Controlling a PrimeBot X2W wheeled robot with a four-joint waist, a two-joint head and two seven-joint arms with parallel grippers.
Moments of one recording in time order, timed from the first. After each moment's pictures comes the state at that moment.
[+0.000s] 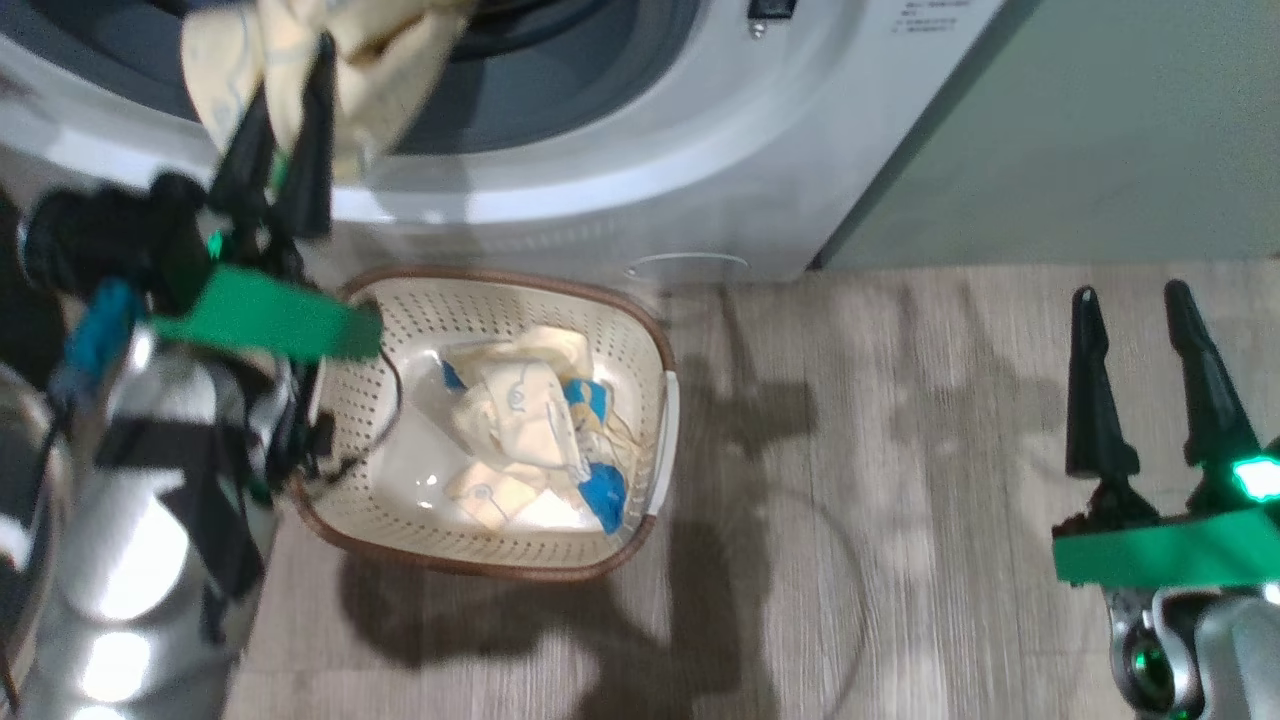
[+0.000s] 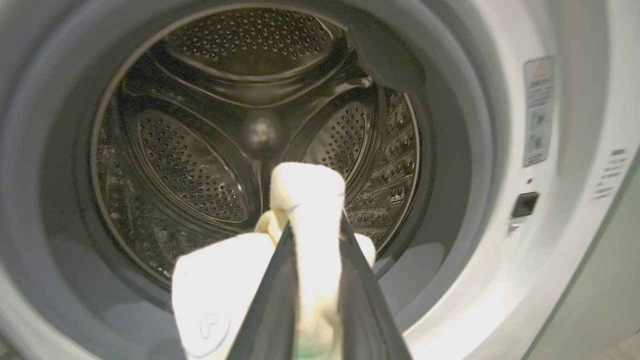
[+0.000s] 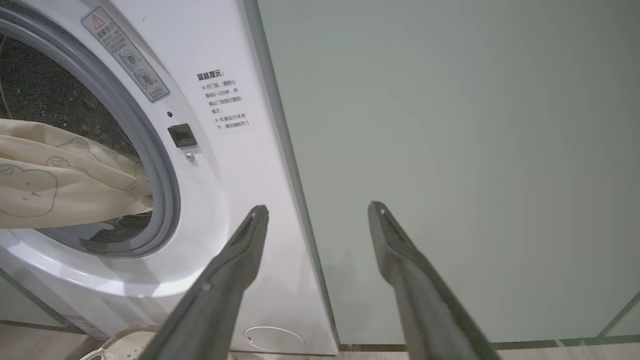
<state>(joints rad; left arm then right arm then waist) -0.49 0.26 -0.05 0.02 -0.22 0.13 -0.21 -0.14 -0.05 0.08 -0.07 0.25 0.13 -0.25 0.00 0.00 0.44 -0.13</state>
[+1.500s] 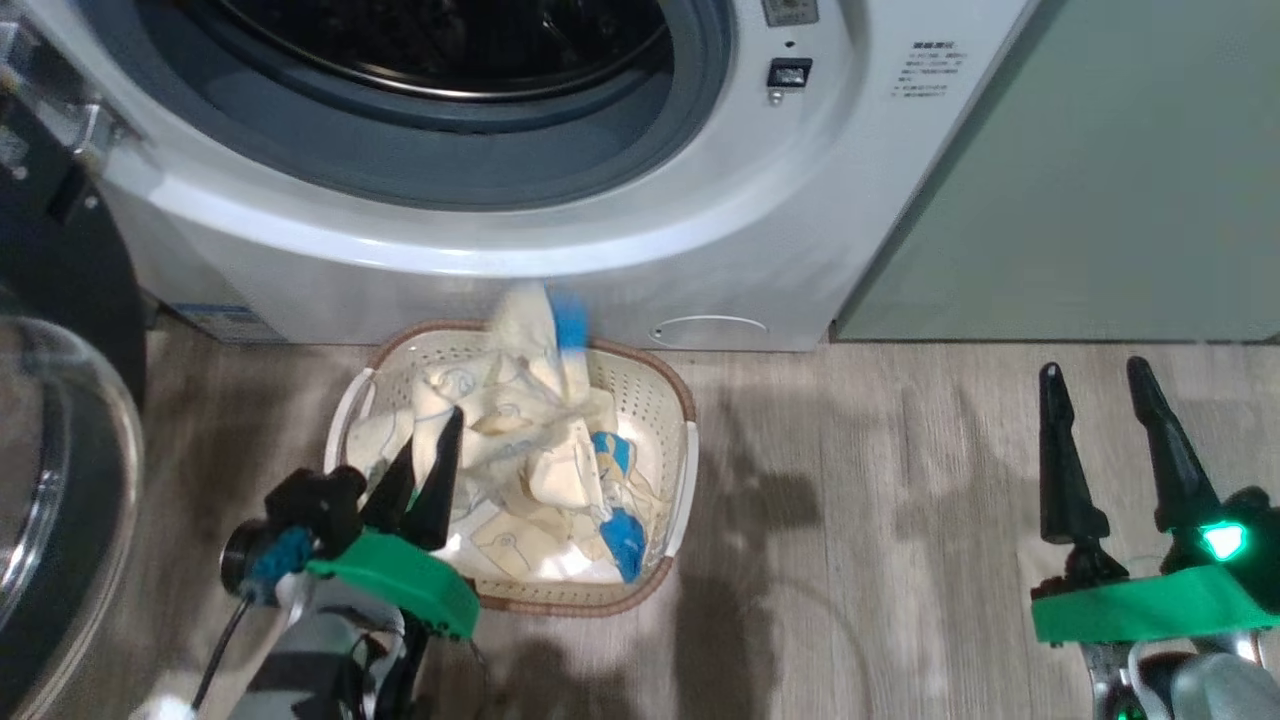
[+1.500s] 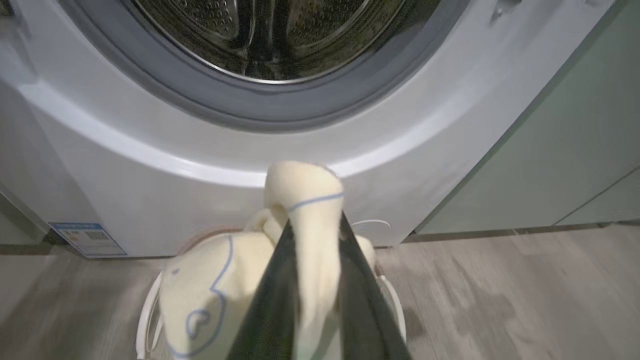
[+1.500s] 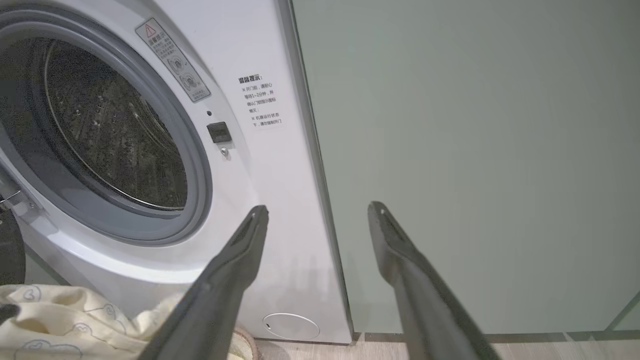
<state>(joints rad) -0.12 0.12 -0.13 0.20 -0.29 0.09 -0.26 -0.05 -0.05 0.10 -0.05 0.23 0.13 -0.25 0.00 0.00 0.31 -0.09</state>
